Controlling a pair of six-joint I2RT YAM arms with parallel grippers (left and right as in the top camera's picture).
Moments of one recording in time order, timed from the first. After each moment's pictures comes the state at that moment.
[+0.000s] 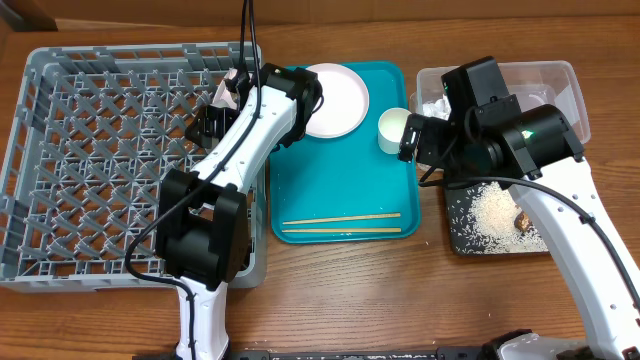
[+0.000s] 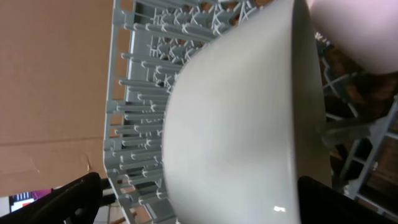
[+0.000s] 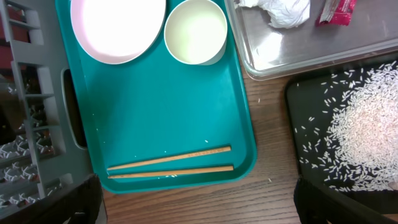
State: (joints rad) left arm -0.39 2.13 1.82 -1.52 -0.96 -0.66; right arm 0.36 1.49 1.57 -1.21 -0.03 0.59
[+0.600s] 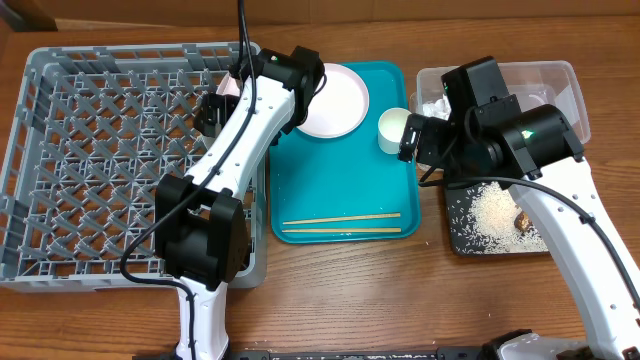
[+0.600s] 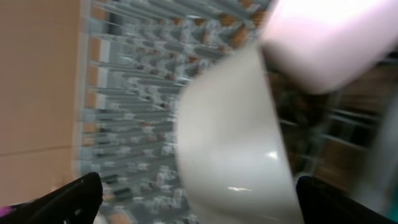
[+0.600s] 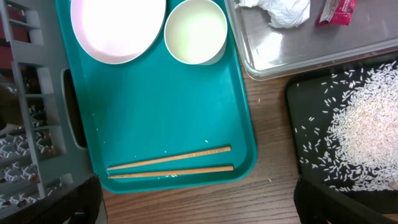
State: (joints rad) left arm -0.39 2.13 1.93 -1.48 -0.83 -0.59; right arm 0.36 1.49 1.57 -1.21 -0.03 0.59
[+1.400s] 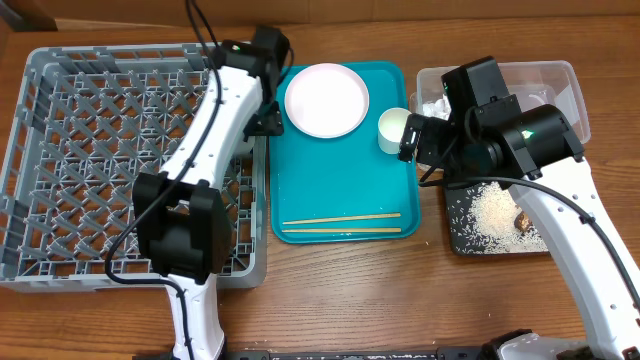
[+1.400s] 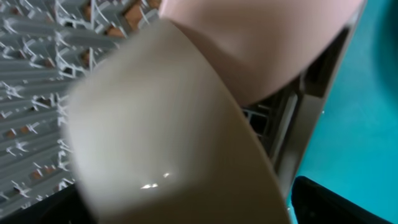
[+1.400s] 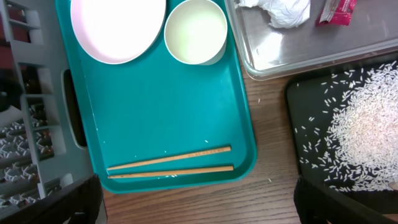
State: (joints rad) left arm -0.25 2.13 1.96 -1.34 -0.39 -0.44; right arm 0.36 1.49 1.57 -1.21 -0.03 0.59
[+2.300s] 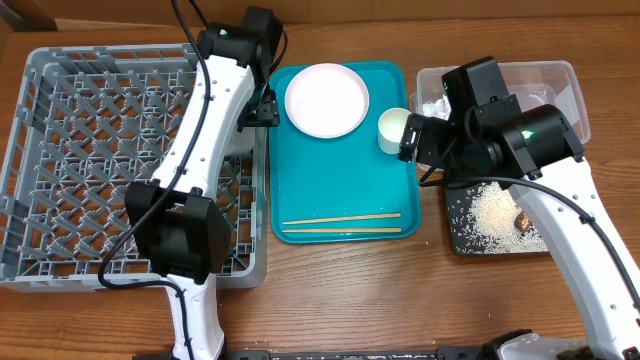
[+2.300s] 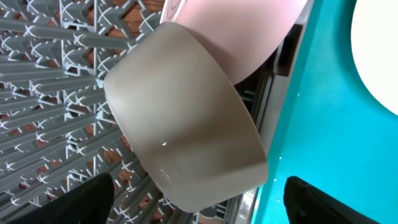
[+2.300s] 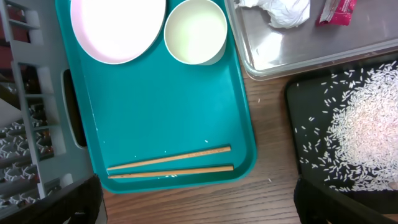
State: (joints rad) left arm -0.25 2.13 2.11 -1.47 -0.33 -0.41; right arm 0.36 1.49 1.57 -1.21 -0.03 0.59
